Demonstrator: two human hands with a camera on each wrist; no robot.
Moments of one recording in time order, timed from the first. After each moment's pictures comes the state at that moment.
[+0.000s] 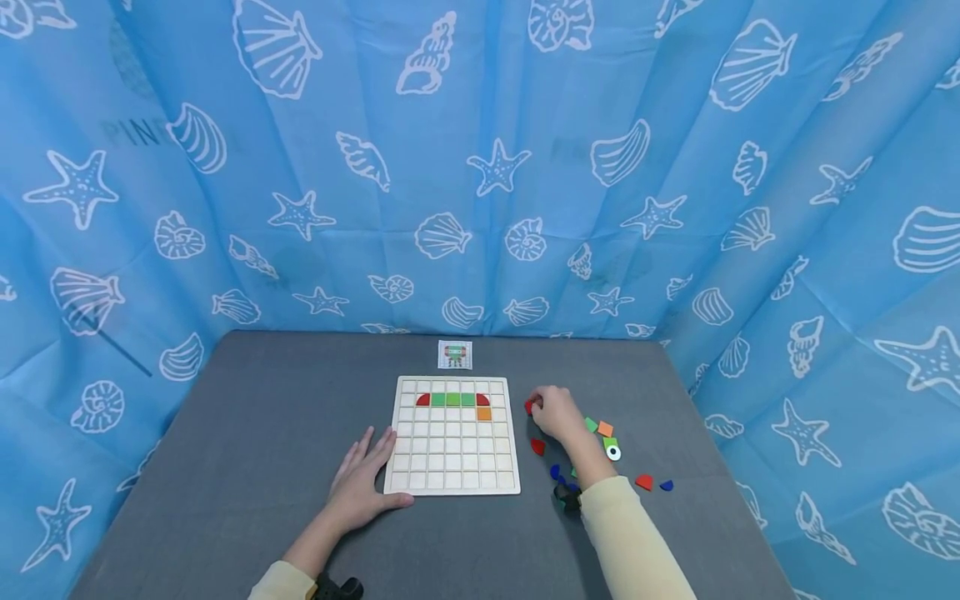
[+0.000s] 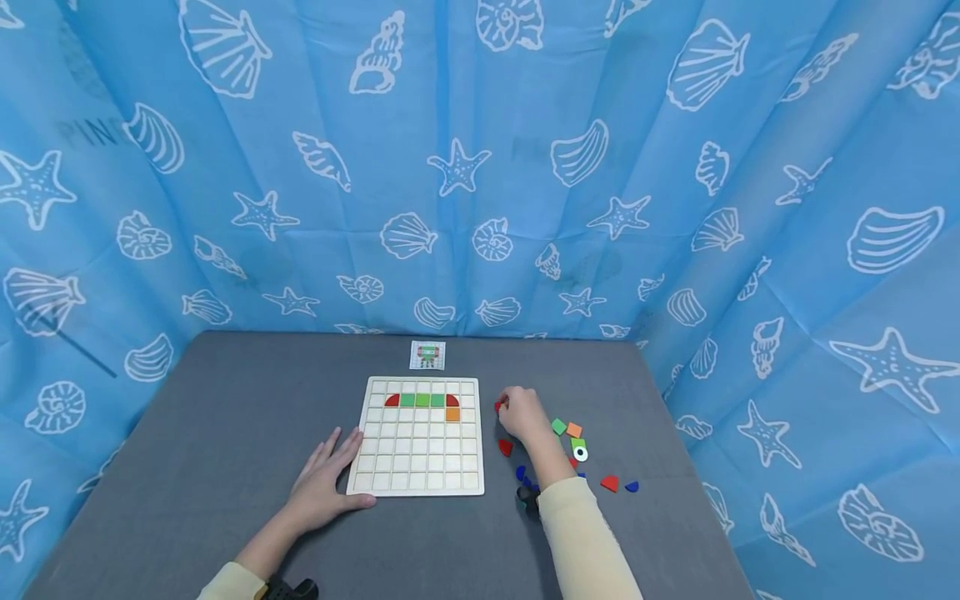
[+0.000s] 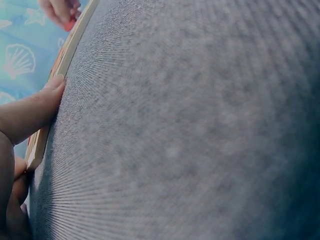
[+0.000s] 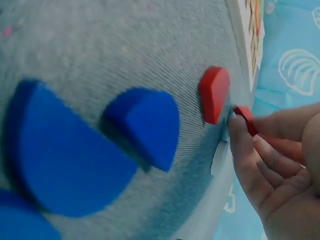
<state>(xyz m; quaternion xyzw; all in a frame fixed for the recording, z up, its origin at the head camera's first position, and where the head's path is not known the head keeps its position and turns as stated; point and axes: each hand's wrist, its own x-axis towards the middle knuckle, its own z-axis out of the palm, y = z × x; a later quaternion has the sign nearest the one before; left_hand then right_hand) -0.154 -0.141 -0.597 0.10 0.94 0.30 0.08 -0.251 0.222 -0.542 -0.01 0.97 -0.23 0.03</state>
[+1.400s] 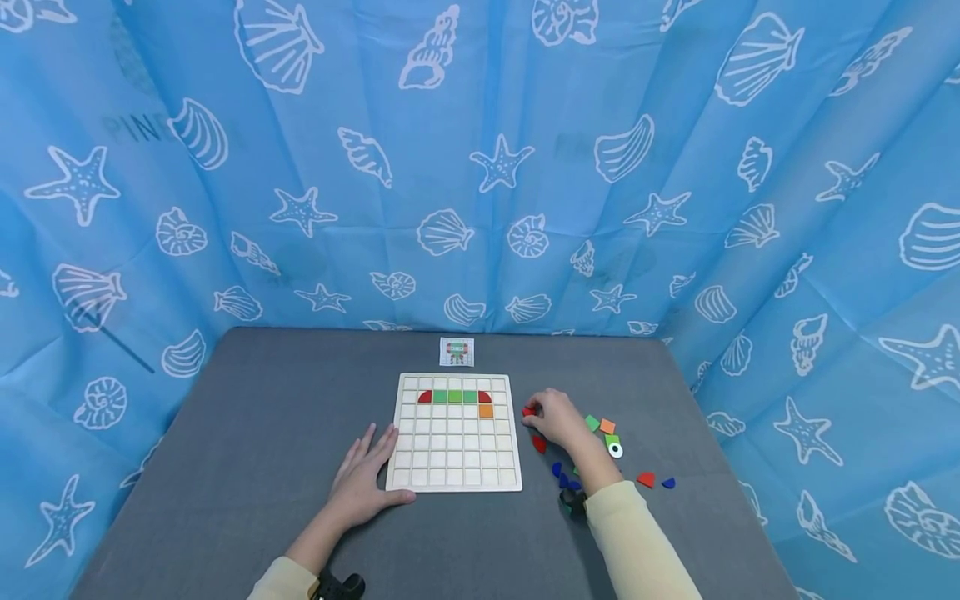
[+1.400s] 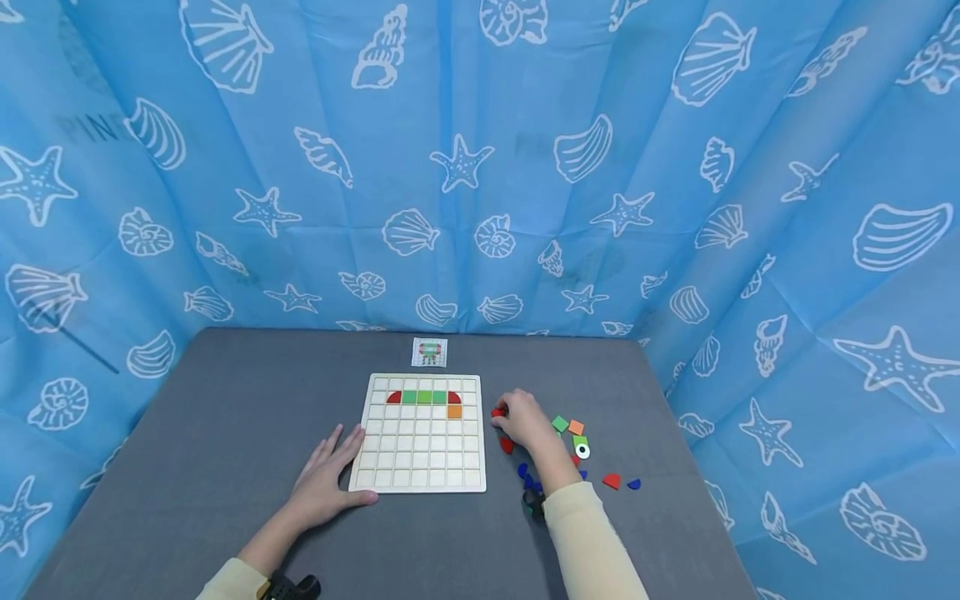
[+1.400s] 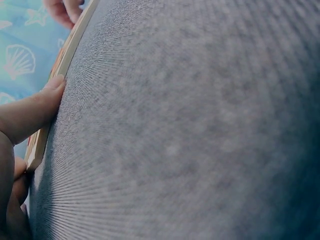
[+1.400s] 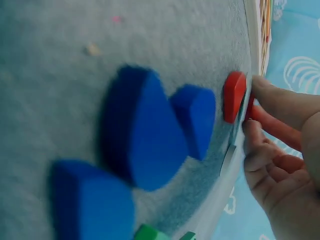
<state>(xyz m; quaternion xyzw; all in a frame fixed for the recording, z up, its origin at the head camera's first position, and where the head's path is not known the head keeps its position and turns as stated) -0.153 -0.141 -0.594 0.10 0.94 0.31 0.09 -0.240 0.224 -0.545 -0.05 0.97 -0.21 0.07</state>
